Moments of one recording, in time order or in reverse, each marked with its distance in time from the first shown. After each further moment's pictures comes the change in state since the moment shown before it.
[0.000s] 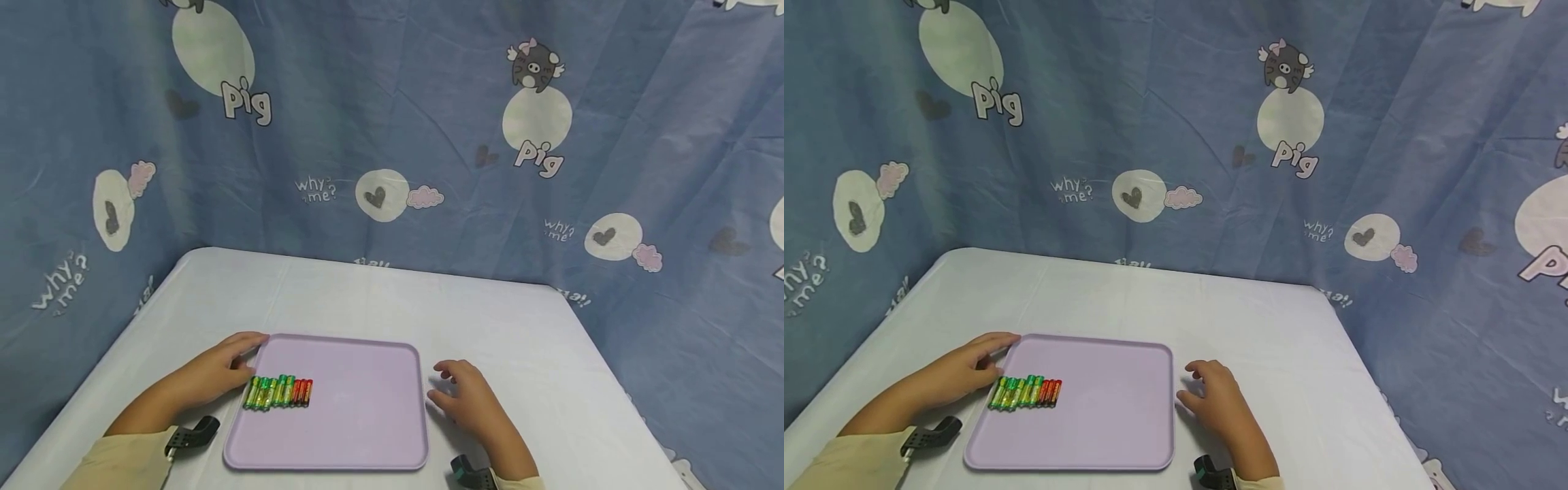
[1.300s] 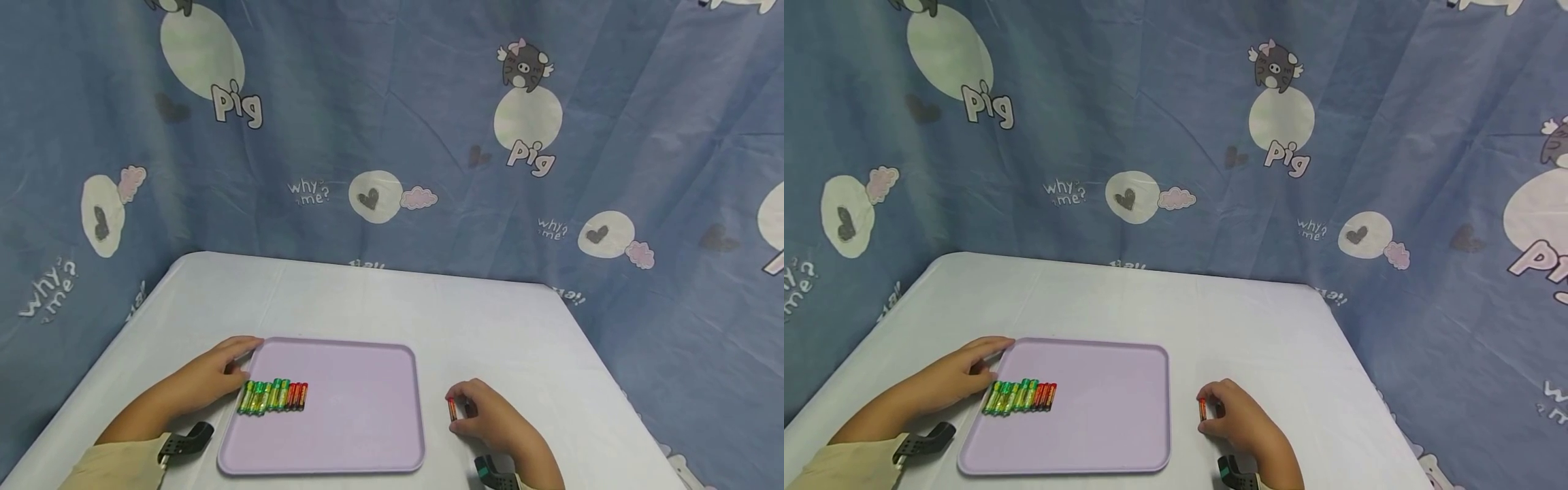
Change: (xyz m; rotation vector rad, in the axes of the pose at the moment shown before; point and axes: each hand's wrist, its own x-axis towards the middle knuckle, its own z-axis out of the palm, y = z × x) left_hand -0.002 0.004 0.001 -0.010 -0.007 0.003; right_hand -0.028 0.042 -0.027 0.113 -0.280 0.026
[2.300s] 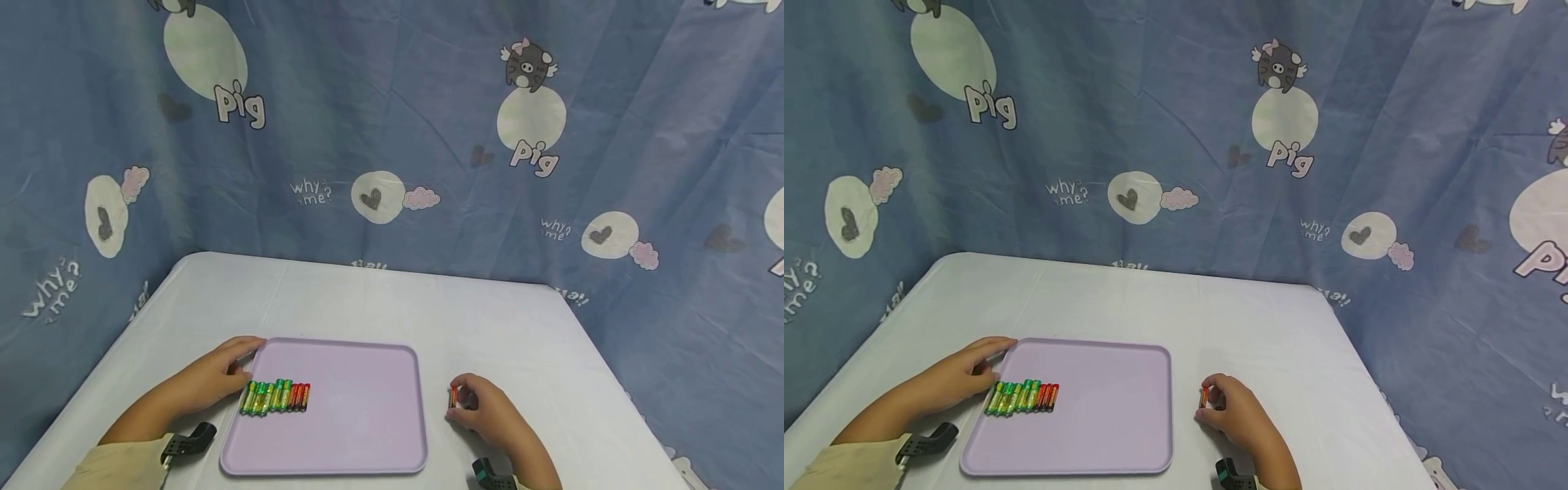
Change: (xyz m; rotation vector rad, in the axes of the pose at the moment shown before) left_hand 0.000 0.001 0.000 -0.022 -0.006 -0.013; right_hand 0.010 -0.008 0.008 0.049 0.166 0.090
